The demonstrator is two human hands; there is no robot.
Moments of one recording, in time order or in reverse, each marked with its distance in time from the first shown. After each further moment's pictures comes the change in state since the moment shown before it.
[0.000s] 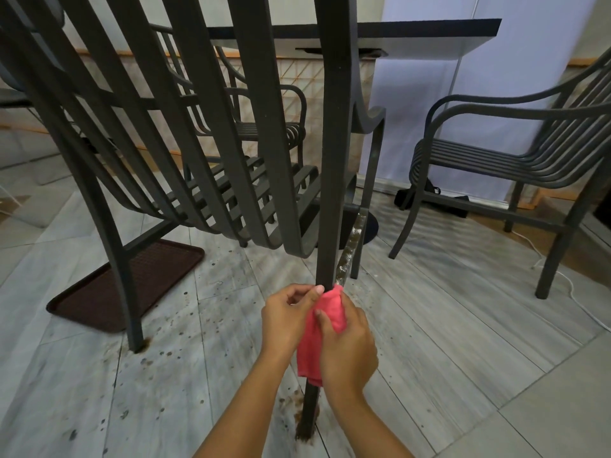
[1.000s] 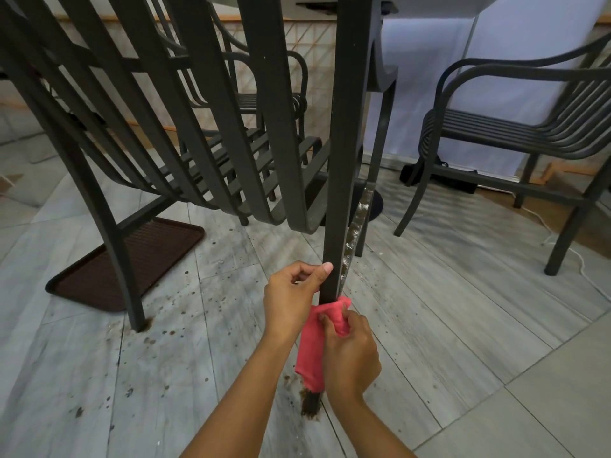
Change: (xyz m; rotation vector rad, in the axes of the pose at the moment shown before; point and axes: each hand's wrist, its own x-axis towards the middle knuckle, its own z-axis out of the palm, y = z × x) left_hand 0.009 -0.014 -0.001 0.003 -0.026 0.072; right_hand -0.018 0.045 0.035 -0.039 0.051 0.157
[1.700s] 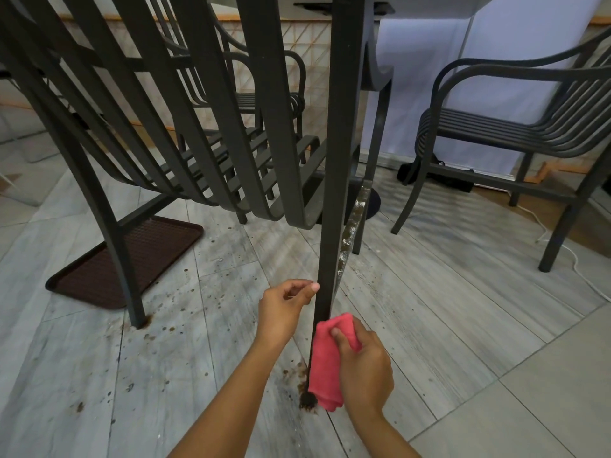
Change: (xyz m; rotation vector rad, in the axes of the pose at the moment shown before) left_hand -0.009 -0.028 -0.013 0.075 -0.068 -0.119; right_hand -0.008 0.024 -0.029 -0.045 -0.139 0.043
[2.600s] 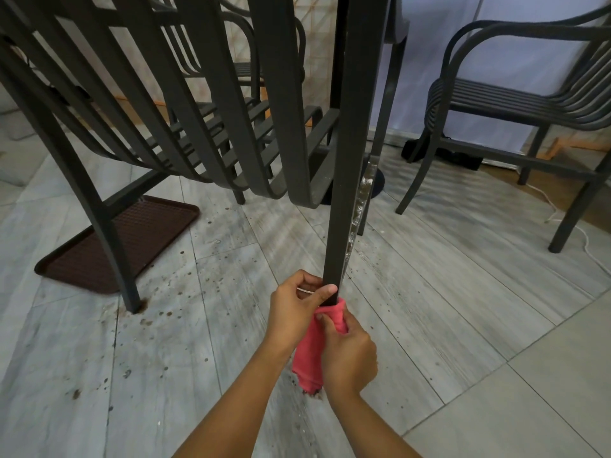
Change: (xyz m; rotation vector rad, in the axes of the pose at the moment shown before) left_hand 0.003 -0.024 0.011 0.025 -0.053 0.034; right_hand -0.001 0.001 0.047 0.110 0.033 0.147
